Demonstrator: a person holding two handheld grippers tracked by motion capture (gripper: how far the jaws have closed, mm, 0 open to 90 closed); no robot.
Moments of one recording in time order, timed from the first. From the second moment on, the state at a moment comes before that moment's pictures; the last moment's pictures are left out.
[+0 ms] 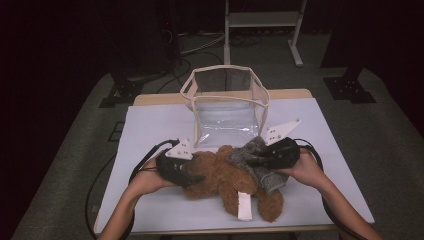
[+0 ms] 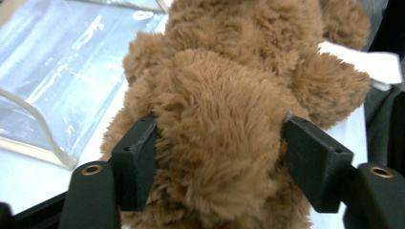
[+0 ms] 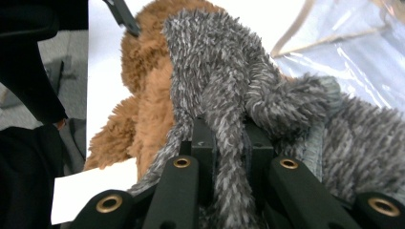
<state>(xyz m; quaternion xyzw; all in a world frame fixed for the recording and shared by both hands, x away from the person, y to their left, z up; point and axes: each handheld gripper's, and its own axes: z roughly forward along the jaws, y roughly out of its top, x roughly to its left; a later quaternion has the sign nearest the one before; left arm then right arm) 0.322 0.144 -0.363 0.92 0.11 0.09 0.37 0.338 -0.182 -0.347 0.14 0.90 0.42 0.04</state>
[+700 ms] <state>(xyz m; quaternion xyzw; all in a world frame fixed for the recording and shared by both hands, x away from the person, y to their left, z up) 0.321 0.145 -0.372 0.91 0.12 0.08 0.39 0.315 -0.164 -0.344 0.10 0.90 0.42 0.05</state>
